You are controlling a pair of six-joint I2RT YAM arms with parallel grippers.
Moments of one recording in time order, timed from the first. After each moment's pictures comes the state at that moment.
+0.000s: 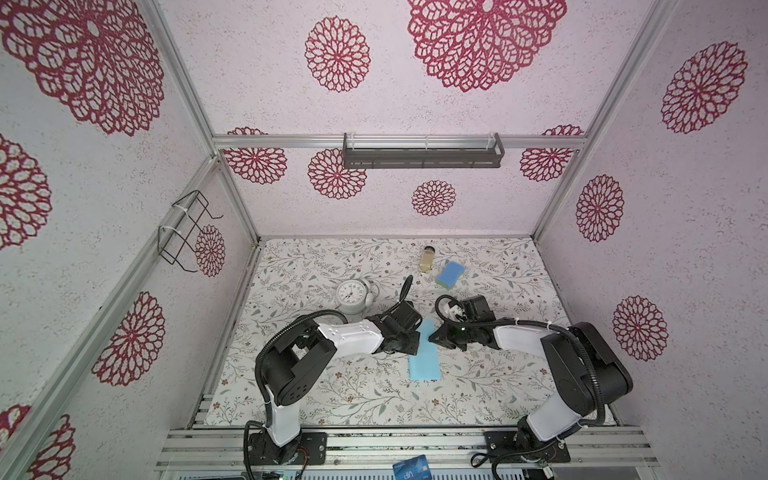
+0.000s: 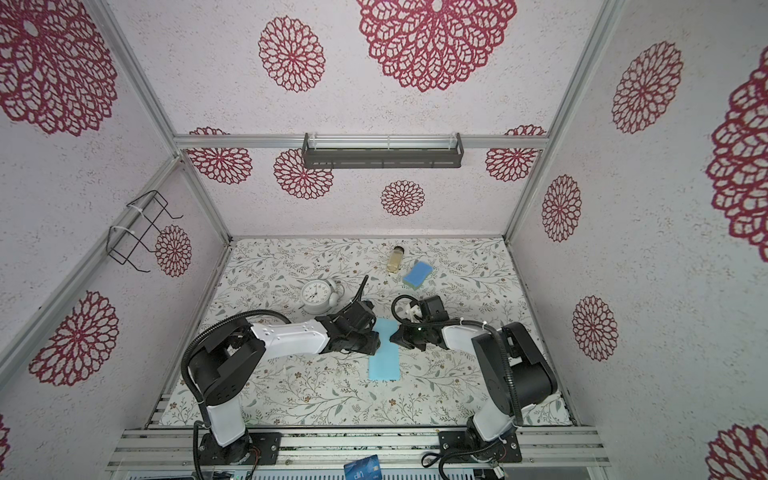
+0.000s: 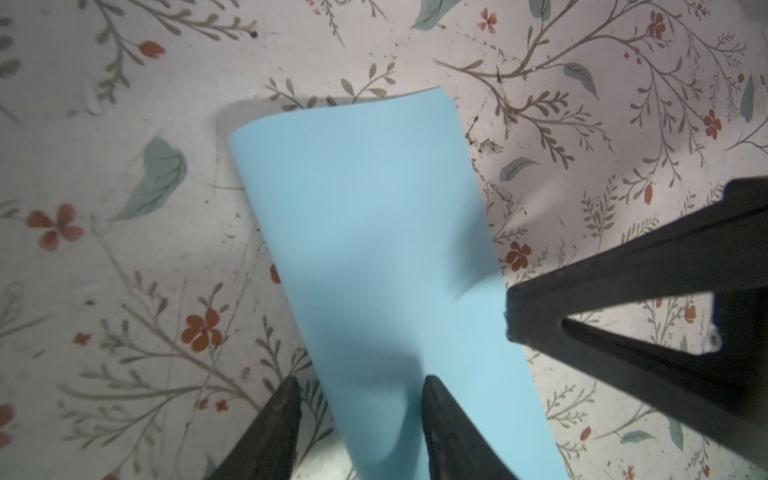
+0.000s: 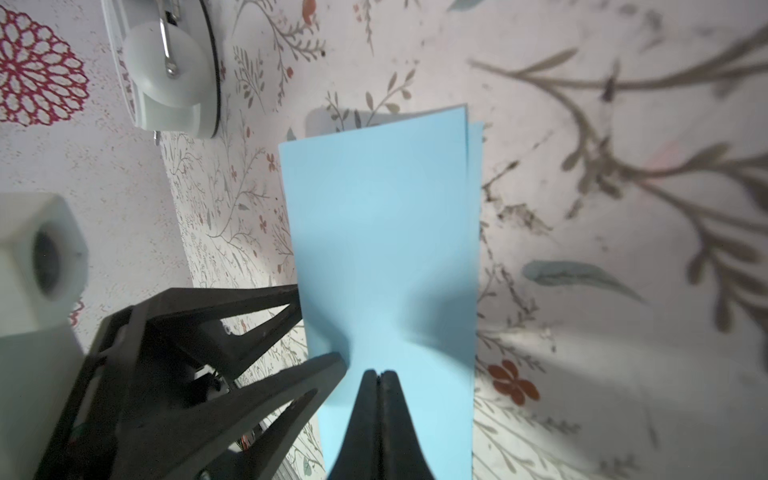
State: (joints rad) left arm -0.85 1.88 1.07 -0.22 0.01 -0.59; right arm 0.36 1.63 0.69 -0.03 -0.61 0.68
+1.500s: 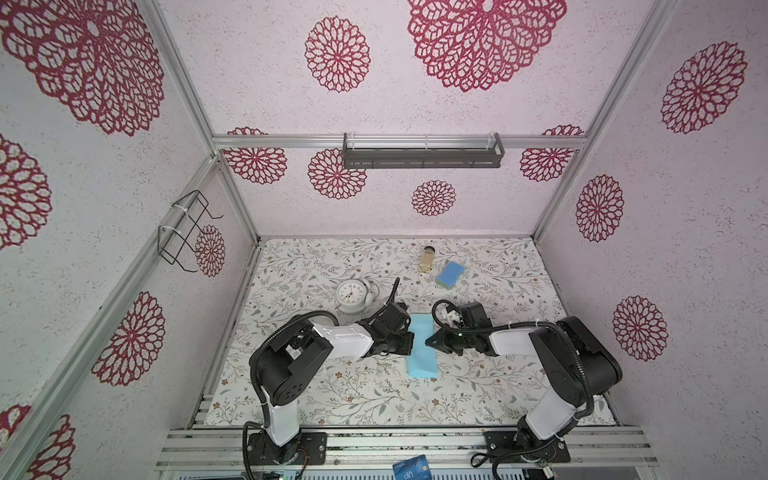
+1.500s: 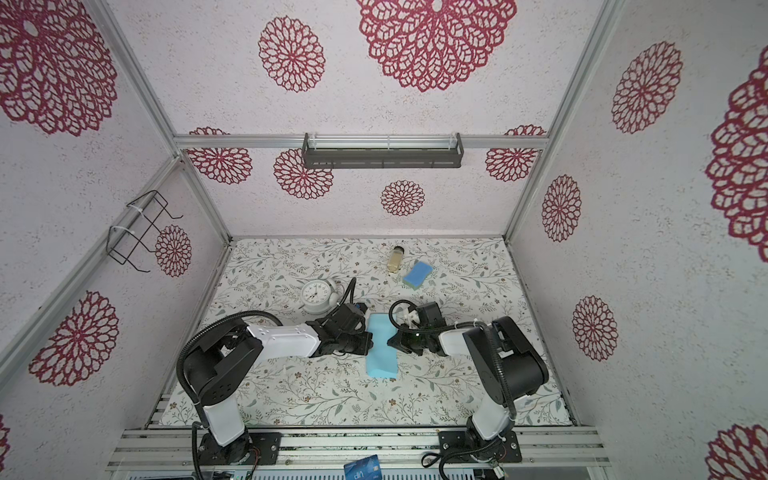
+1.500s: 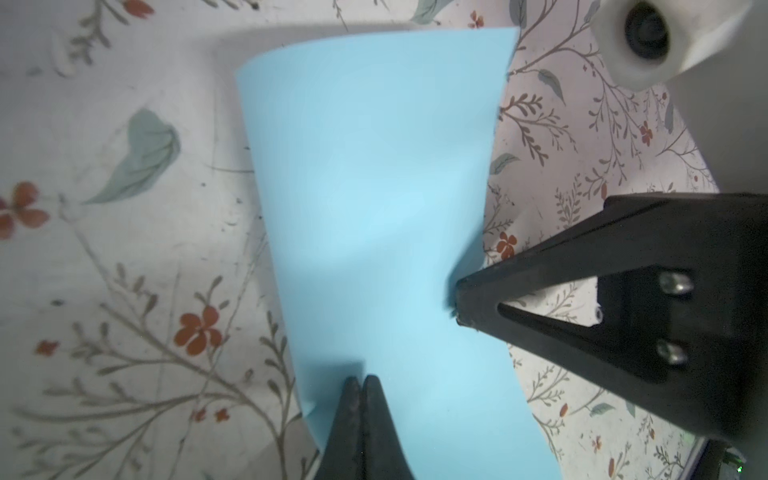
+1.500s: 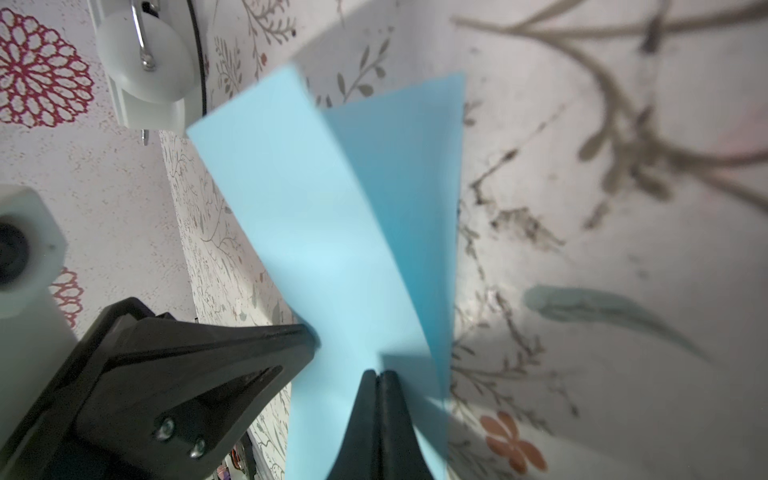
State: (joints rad) left arm -0.78 1.85 0.93 -0.02 0.14 -0.60; right arm 0.38 1.69 0.61 0.16 -0.60 0.72
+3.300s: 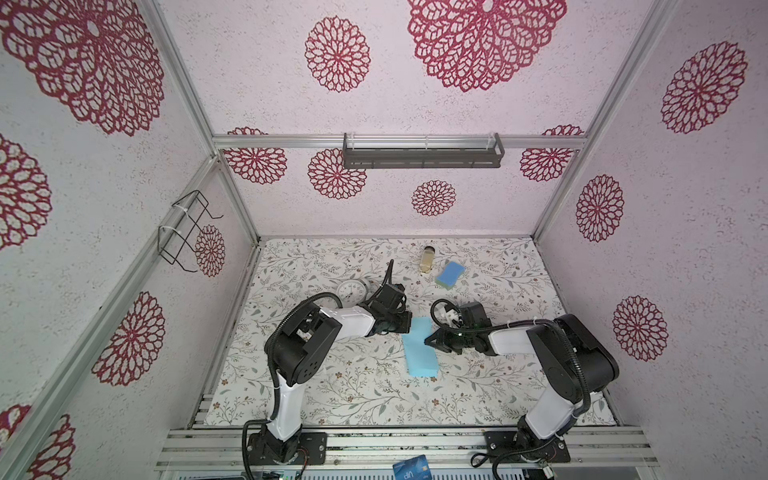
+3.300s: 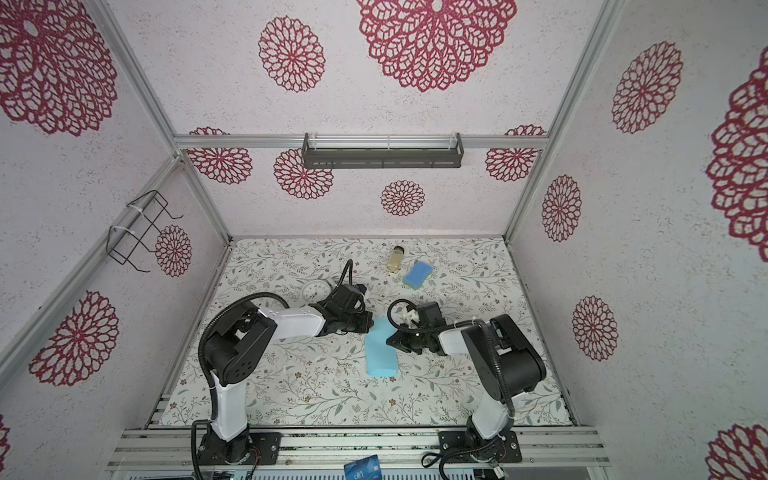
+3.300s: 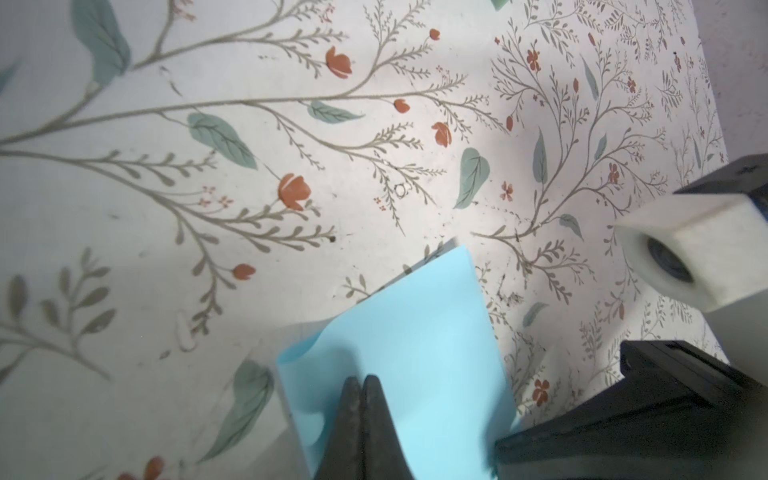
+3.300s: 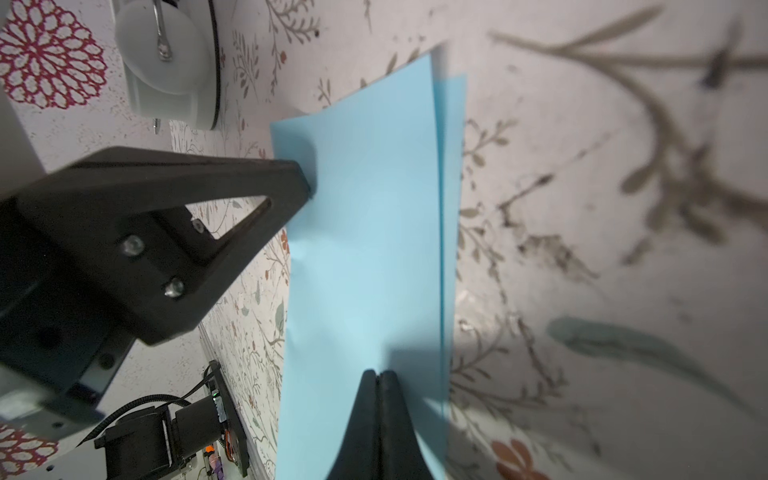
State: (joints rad) left arm -0.66 2.00 1.11 0.00 0.18 -0.50; right arm 0.37 1.72 0.61 0.18 -0.63 0.68
